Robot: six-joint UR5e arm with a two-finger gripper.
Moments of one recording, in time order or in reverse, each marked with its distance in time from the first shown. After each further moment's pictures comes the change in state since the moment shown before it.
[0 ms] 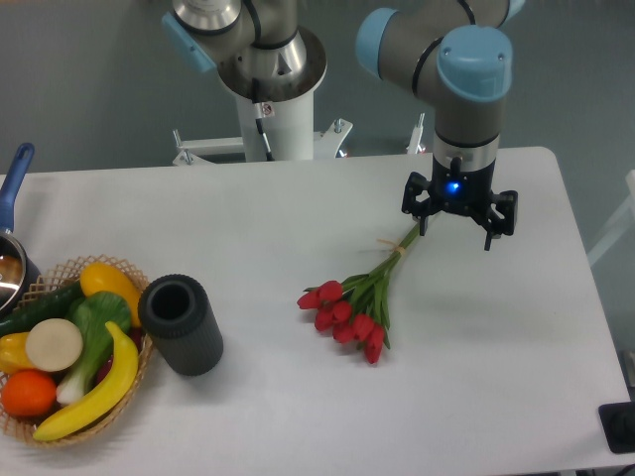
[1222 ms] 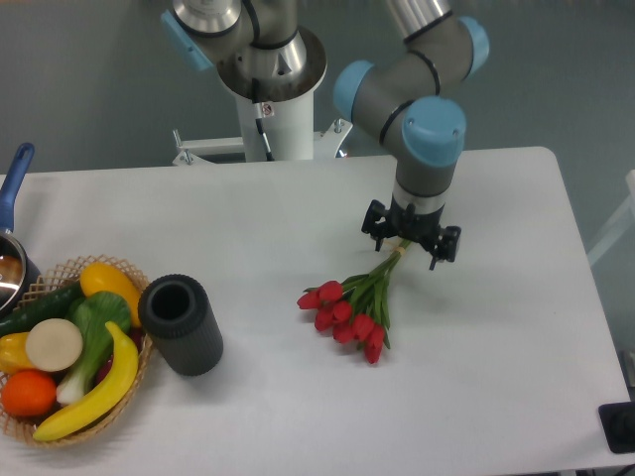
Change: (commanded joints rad) arm -0.064 -0.141 -0.201 0.121 -0.005 -0.011
